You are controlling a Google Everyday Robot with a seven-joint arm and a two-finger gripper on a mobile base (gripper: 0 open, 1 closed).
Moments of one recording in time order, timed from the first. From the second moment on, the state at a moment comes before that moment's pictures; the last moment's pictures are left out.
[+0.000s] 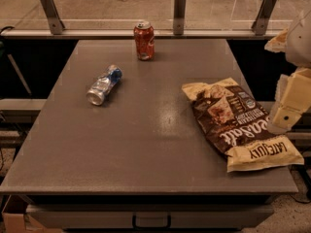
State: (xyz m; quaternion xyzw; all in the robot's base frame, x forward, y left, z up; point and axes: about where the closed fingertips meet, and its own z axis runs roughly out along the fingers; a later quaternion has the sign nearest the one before) arm 0.438 -0.217 0.976 -0.60 0.78 -0.03 0.16
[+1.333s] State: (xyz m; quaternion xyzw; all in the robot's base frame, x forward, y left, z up) arm 0.507 -0.092 0.984 -0.59 0.78 0.06 0.21
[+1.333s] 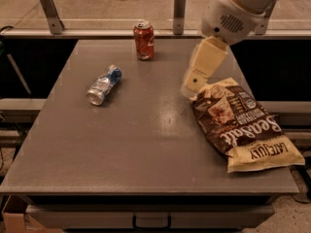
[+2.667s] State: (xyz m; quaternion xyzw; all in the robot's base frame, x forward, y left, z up) arm 0.543 0.005 1.008 -0.53 0.81 0.10 0.24
